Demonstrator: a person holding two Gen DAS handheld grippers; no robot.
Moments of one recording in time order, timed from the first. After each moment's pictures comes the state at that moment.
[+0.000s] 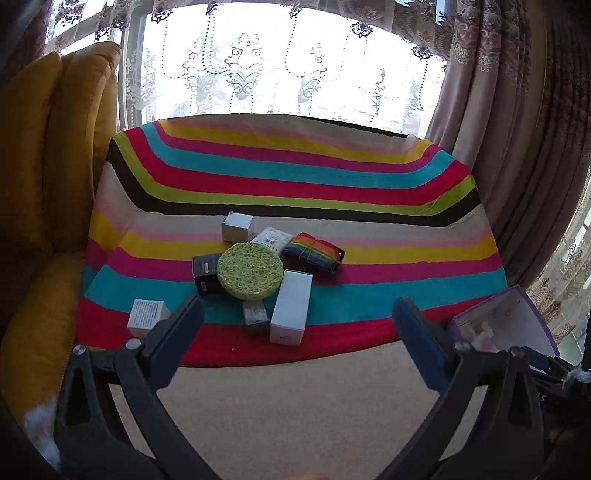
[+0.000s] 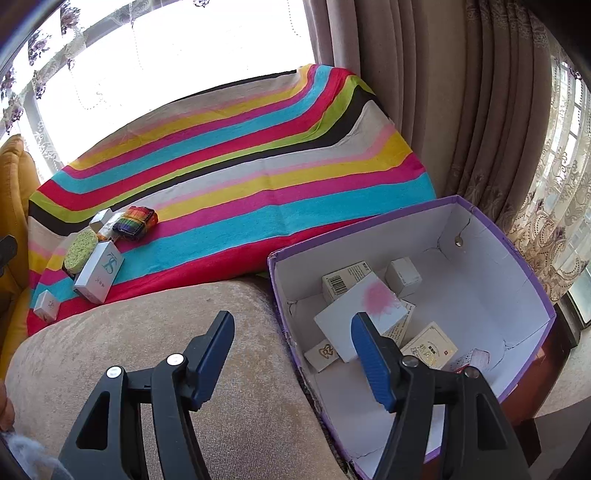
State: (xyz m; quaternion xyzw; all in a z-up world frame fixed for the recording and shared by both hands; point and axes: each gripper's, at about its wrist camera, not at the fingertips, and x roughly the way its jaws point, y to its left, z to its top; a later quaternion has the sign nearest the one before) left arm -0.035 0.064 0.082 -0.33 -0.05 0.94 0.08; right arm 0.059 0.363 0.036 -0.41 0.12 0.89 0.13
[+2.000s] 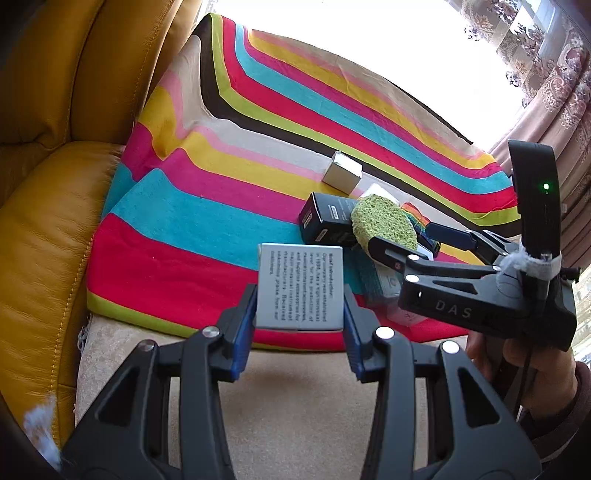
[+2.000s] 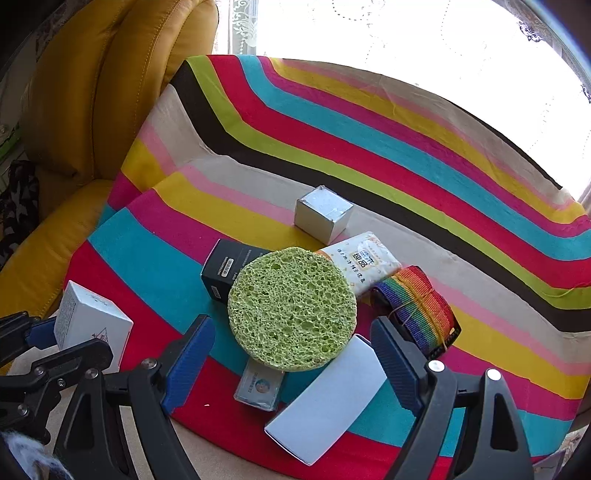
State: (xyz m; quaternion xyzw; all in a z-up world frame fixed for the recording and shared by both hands) left arm -0.064 -0.058 0.001 -0.42 -0.18 0.89 0.07; right arm -0.159 0.094 0.021 -0.44 -0.12 0.88 -0.16
